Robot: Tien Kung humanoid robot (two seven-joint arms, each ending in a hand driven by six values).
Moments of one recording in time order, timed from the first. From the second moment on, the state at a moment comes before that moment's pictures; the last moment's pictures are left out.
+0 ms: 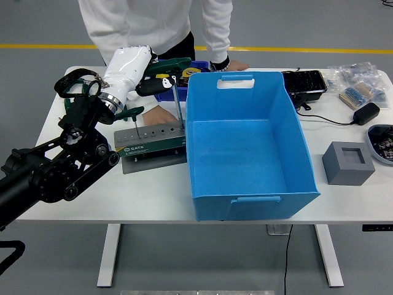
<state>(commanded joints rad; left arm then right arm) -0.78 0.23 -0.70 -1.08 1.94 0.42 0.23 0.15 -0.19 0.09 0.23 0.34 -0.32 -0.01</state>
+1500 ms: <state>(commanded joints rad) -0.94 0.37 -0.77 -1.39 1.96 0.28 0.29 0.14 -0.18 0.09 0.23 0.34 -0.32 -0.01</state>
